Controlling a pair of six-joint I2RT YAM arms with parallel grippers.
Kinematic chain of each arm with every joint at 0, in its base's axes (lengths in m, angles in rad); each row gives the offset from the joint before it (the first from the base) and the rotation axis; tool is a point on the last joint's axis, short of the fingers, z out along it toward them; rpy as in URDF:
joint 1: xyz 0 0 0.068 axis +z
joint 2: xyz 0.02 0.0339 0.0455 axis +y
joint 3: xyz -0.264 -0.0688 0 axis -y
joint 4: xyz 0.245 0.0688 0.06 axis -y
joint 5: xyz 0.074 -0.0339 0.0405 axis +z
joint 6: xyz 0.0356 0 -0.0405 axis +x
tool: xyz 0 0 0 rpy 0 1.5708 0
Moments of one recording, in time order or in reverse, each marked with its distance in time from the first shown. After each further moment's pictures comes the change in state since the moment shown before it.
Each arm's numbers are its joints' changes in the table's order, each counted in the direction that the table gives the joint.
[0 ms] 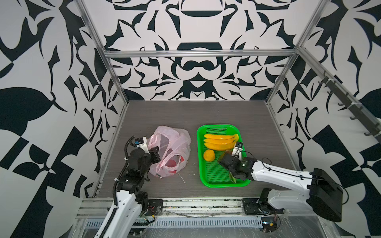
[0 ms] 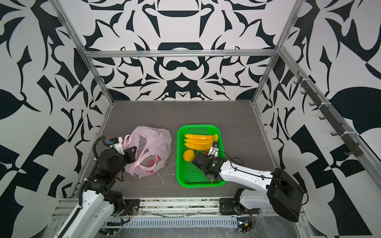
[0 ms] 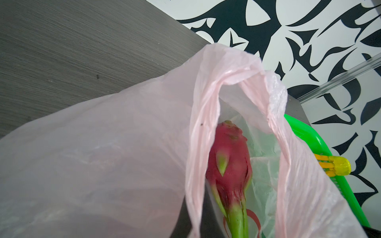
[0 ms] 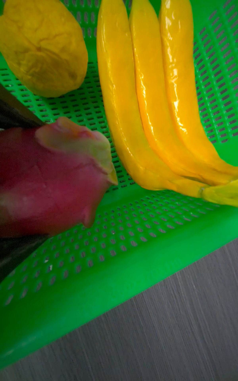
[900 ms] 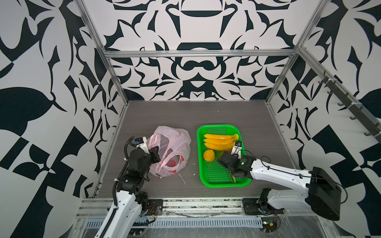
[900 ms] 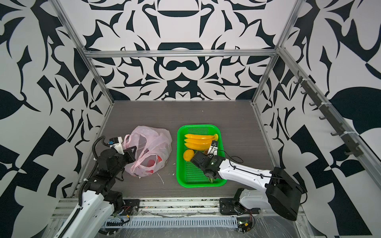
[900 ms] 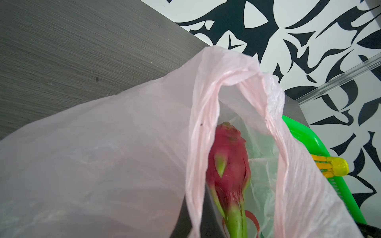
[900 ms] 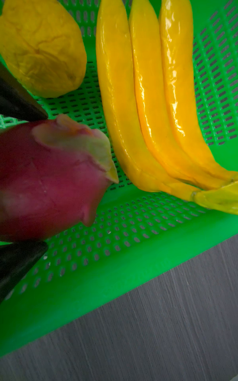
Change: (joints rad) left arm 0.000 -0.012 0.000 0.005 0.000 0.000; right arm -0.002 0.020 0.040 -0.042 -0.005 -0.018
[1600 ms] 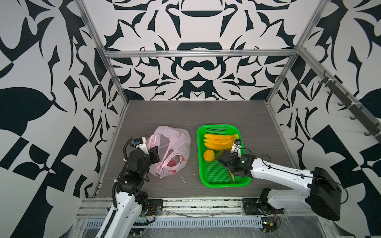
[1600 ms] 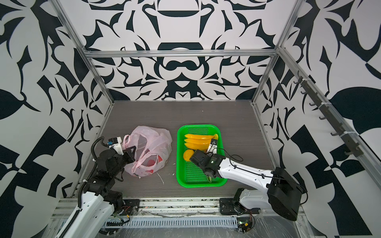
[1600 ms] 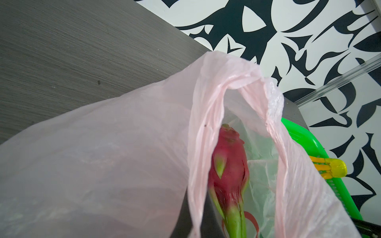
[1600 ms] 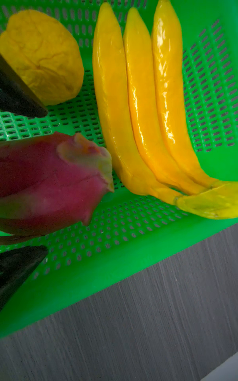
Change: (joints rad) left arm 0.000 -0.024 0.000 -0.010 0.008 0.000; right arm 0.000 -0.003 0.055 -0.045 -0.018 -0.028
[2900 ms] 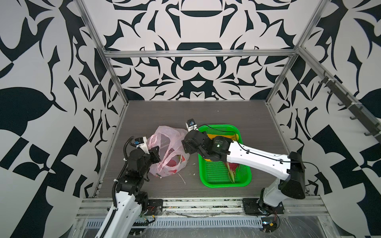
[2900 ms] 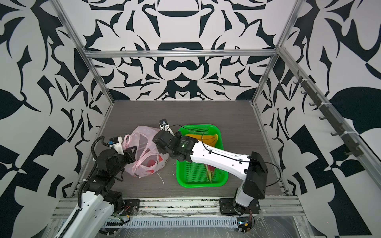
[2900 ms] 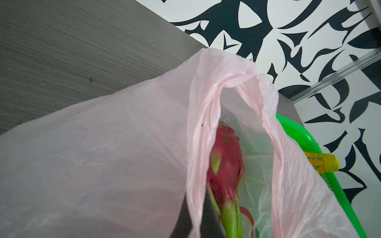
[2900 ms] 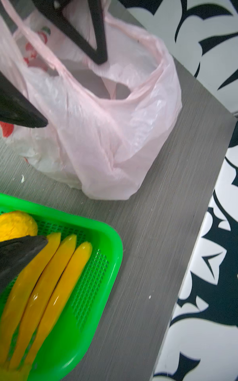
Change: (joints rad) left arm 0.000 0.017 0.008 0.000 -0.035 -0.003; right arm 0.190 0.423 0.789 0.051 0.175 -0.625
